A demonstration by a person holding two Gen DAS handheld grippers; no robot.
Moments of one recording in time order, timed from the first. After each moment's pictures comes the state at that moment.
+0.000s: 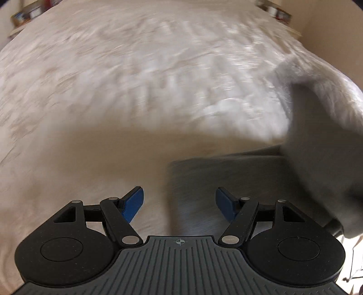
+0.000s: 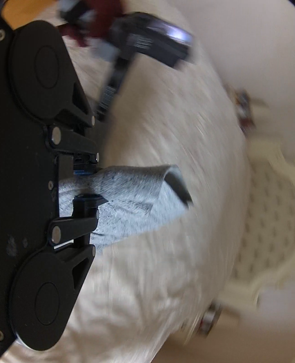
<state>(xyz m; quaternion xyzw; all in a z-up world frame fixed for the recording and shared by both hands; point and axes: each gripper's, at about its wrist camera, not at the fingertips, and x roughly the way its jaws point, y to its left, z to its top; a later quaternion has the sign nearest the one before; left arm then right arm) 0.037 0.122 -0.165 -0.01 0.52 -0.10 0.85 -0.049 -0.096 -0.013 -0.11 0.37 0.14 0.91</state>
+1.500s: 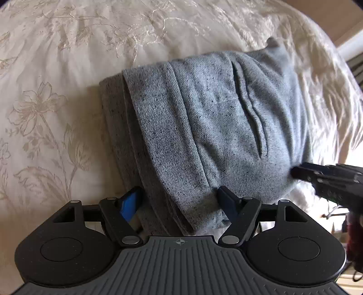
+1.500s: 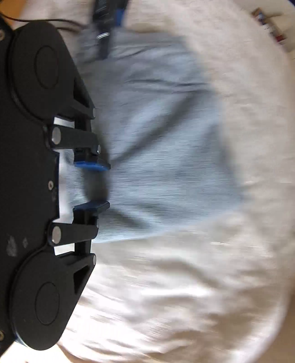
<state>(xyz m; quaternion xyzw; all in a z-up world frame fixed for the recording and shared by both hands) 0.000 0.086 -0.217 0.02 0.61 -0.24 0.75 -0.065 -0.167 -0.127 0.06 0.57 -0.04 0.82</state>
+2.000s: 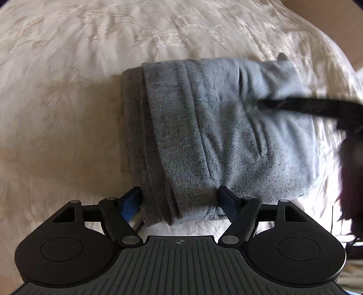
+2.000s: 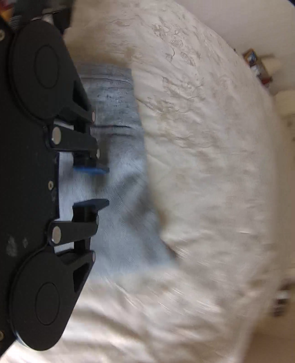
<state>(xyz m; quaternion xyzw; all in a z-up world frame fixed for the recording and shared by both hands) -0.020 0.092 -0.206 -0.03 0.60 -0.17 0.78 0.032 -0.135 -0.115 0.10 0.51 0.07 0.85</state>
